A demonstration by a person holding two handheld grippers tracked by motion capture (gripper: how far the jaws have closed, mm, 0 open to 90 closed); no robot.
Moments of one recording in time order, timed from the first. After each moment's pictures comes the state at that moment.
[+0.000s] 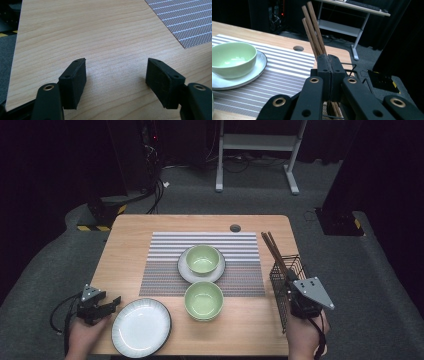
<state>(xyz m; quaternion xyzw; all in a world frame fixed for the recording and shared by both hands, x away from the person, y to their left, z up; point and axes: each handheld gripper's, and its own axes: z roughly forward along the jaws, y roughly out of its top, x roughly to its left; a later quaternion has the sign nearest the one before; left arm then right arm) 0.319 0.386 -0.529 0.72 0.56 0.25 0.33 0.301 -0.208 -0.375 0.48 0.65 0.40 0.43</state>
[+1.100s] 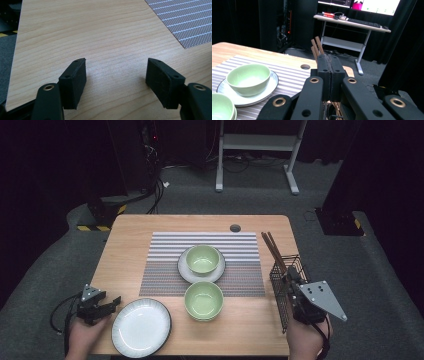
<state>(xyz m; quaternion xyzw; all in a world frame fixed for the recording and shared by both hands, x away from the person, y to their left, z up) 0.319 0.386 -0.529 0.72 0.56 0.25 0.33 0.277 -0.201 -0.344 0.46 0.62 0.45 0.45</state>
